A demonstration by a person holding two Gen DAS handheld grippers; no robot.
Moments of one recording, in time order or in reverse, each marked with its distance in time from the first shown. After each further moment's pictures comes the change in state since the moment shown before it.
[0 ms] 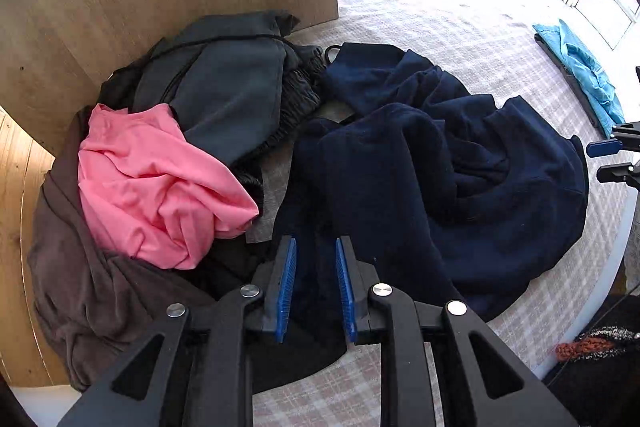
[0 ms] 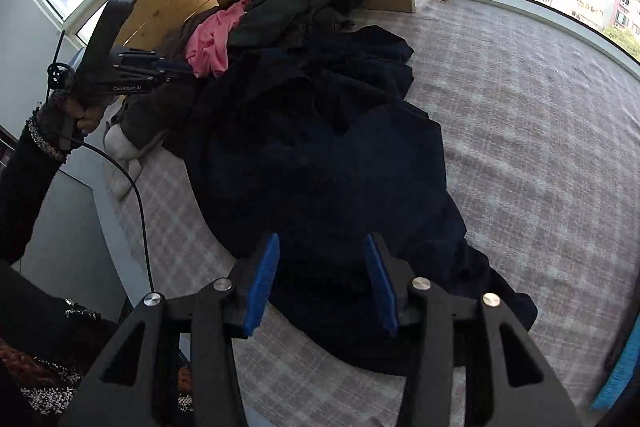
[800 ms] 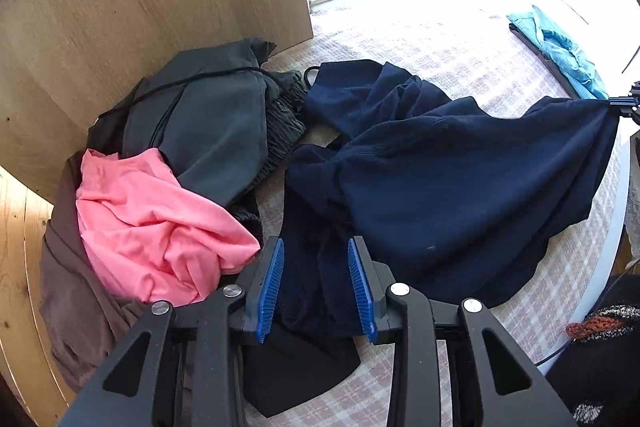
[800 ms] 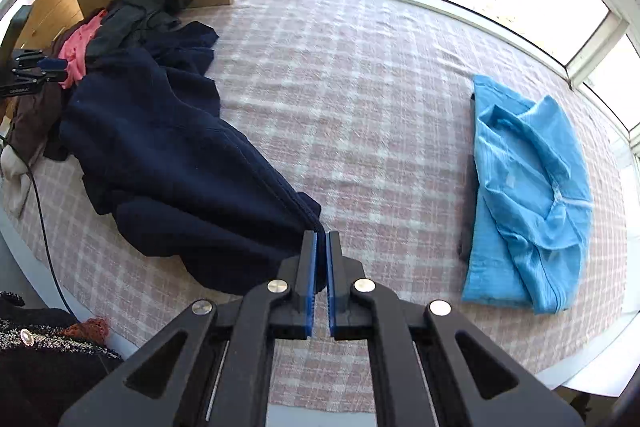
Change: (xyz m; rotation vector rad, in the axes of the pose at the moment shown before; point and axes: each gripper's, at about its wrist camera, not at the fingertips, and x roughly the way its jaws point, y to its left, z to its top) left arm -0.005 -0.004 0.018 0.139 -0.036 -0.034; right arm -0.091 -0.082 -0.075 0.289 0.089 -0.486
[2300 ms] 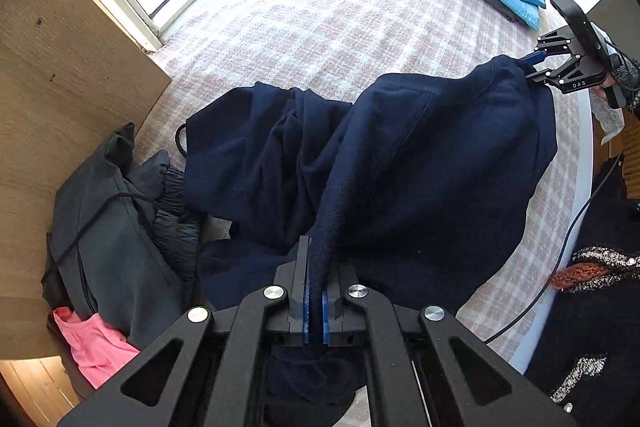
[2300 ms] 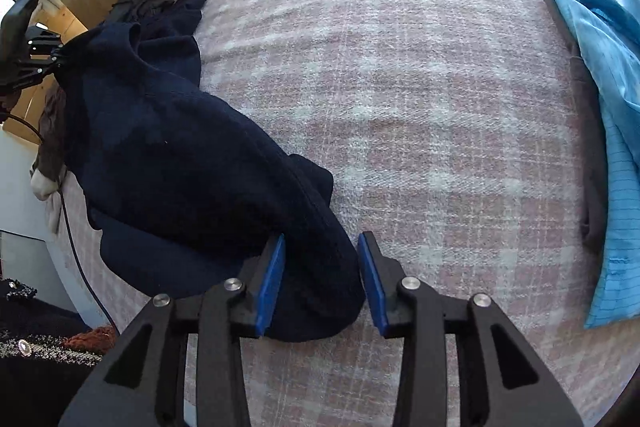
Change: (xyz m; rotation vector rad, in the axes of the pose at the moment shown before) left arm 0.038 -0.081 0.090 0.434 0.182 -0.145; right arm 0.108 -0.022 -0.008 0.120 0.049 0.361
